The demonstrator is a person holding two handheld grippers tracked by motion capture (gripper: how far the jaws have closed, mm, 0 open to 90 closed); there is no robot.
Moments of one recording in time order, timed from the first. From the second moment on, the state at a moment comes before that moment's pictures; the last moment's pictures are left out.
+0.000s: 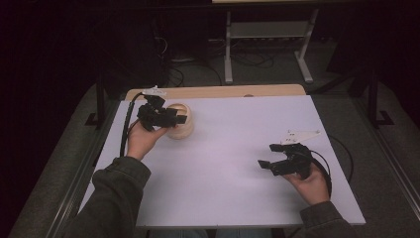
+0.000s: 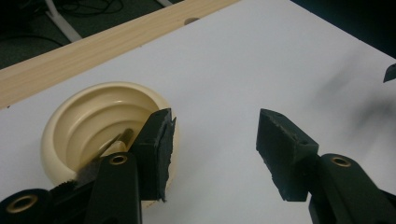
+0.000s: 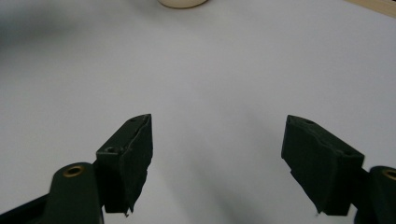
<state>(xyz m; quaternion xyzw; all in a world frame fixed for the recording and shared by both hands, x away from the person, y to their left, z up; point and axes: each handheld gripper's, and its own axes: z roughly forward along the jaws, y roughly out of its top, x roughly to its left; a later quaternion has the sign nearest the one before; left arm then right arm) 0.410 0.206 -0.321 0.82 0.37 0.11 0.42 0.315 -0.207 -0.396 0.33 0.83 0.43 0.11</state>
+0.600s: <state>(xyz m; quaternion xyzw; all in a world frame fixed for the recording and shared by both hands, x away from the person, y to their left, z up) 0.393 0.203 -0.330 0.83 0.36 0.11 0.42 0.314 -0.208 -0.395 0.33 0.83 0.43 0.11</state>
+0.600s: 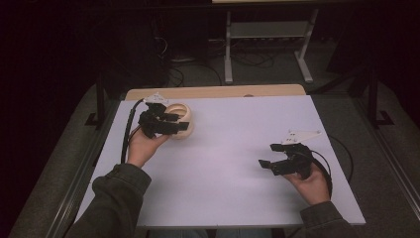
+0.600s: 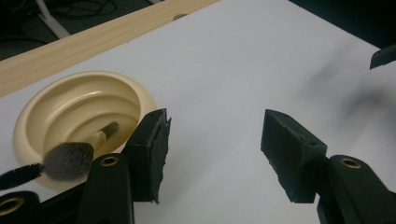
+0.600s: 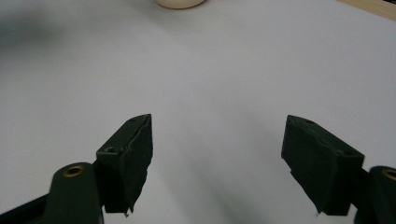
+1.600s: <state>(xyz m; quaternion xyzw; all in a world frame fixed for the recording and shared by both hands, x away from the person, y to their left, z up) 0.364 0.201 -0.345 0.83 0.34 0.11 0.43 0.315 -0.208 -0.396 0.34 0.83 0.42 0.11</state>
